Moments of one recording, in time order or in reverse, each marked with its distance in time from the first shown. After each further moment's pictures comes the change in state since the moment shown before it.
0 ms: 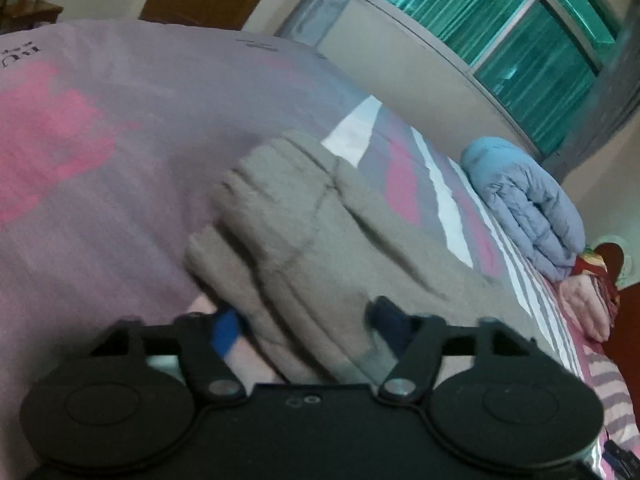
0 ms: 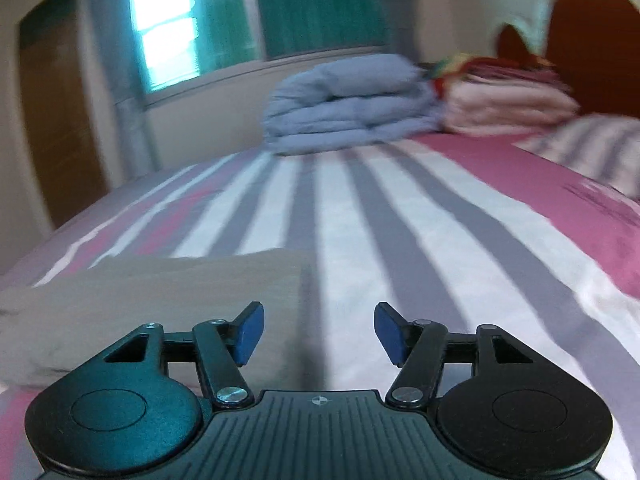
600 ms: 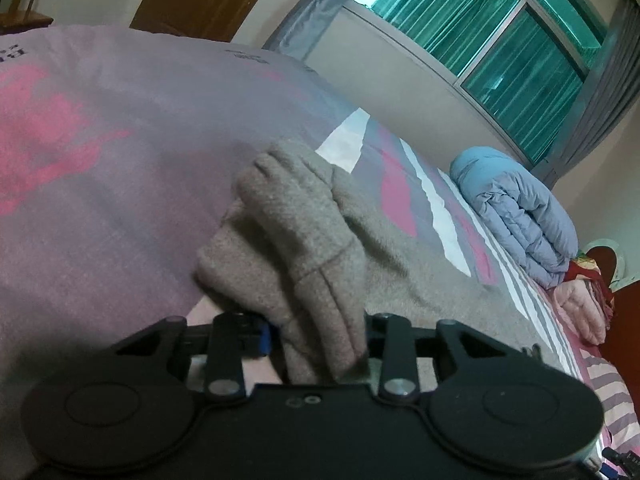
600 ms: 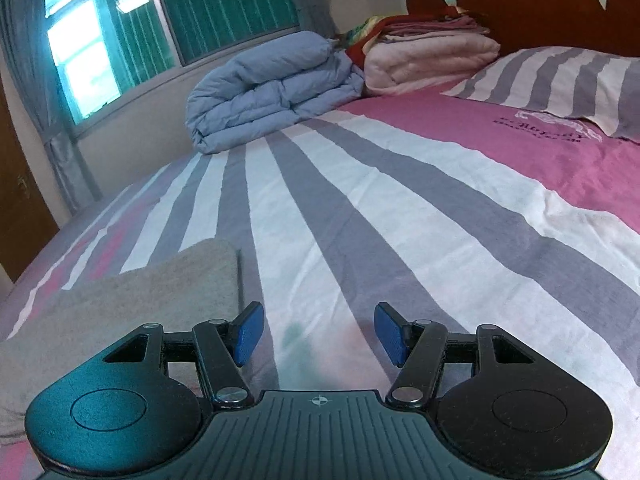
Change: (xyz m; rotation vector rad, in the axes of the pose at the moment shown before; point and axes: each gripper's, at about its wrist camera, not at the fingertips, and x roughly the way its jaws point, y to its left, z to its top) left arm 0.007 0.004 -0.006 0.027 -0.048 -0.030; right arm 0.004 -0.023 0.002 0.200 0.043 -0.110
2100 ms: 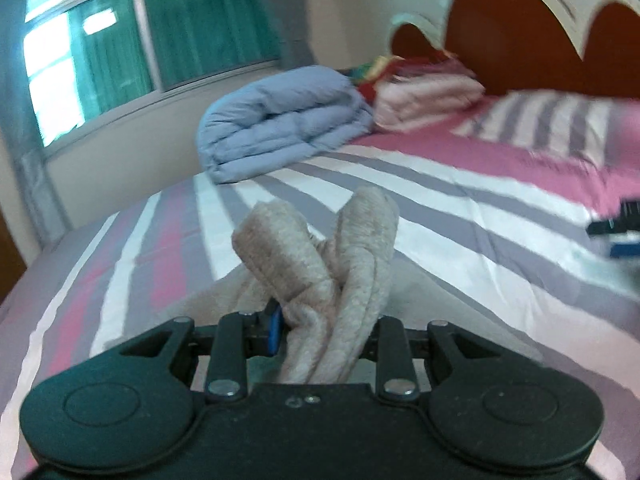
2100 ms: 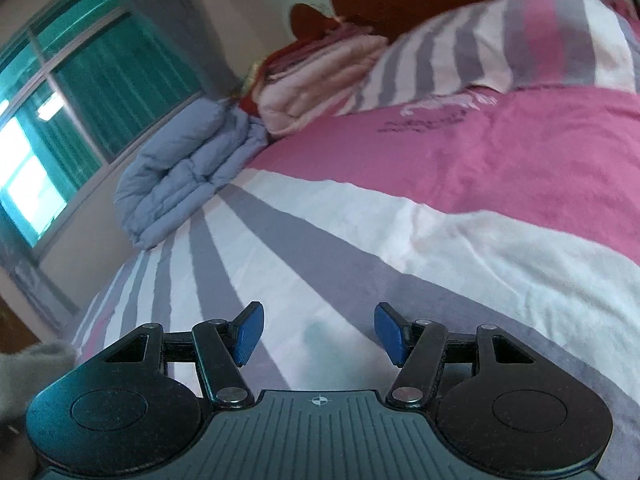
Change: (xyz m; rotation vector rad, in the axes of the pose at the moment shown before) left arm 0.042 -0.415 -0.175 1.070 -0.028 -0.152; right arm -0.025 -0.110 0.031 0.357 -0.108 -0.060
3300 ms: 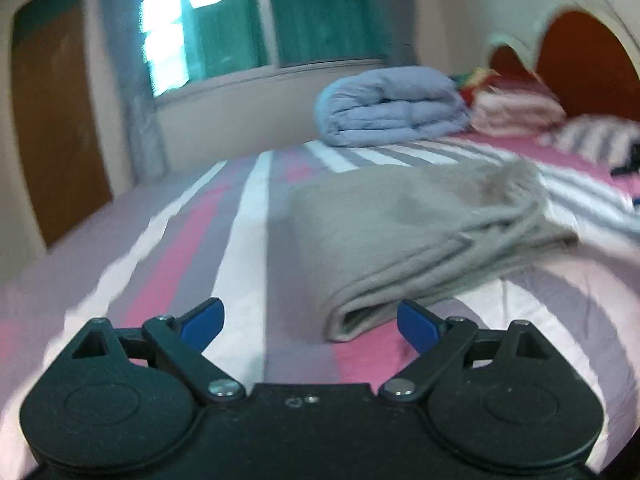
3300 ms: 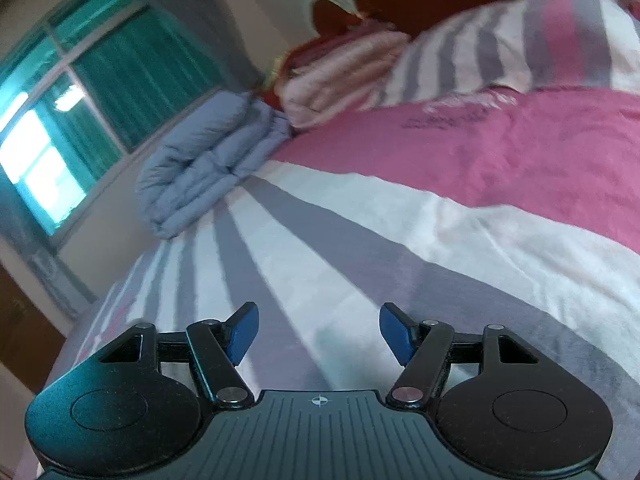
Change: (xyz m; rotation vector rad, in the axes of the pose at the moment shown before) left arm -0.131 0.093 -0.130 -0.266 0.005 0.221; right arm -0.017 0.017 -0.006 -0.051 0.005 0.078
